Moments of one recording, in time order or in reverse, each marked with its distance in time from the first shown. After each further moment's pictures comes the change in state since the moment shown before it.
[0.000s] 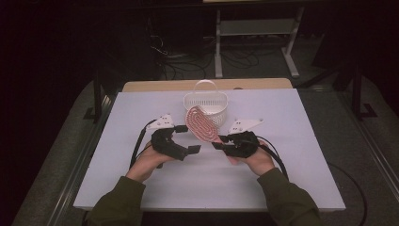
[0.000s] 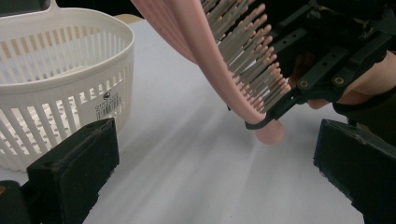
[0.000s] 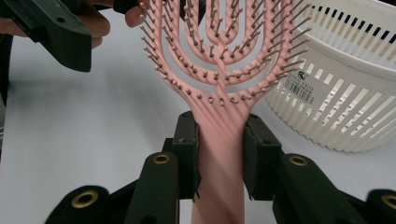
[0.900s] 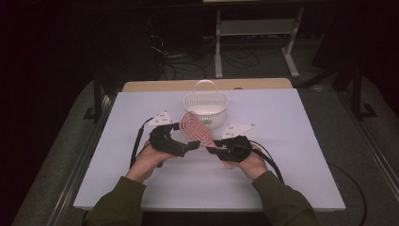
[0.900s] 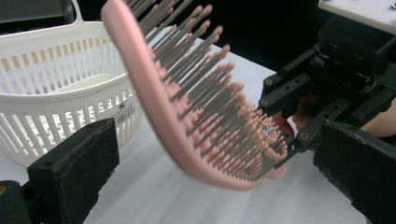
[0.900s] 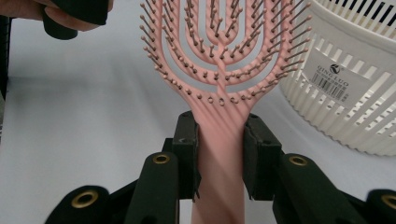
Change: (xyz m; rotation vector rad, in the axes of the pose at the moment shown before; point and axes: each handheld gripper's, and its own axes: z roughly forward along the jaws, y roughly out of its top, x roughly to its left) left arm -0.004 0.008 -0.004 -0.027 0.062 -0.032; right arm 0.013 -0.005 0.019 0.012 0.011 -0.003
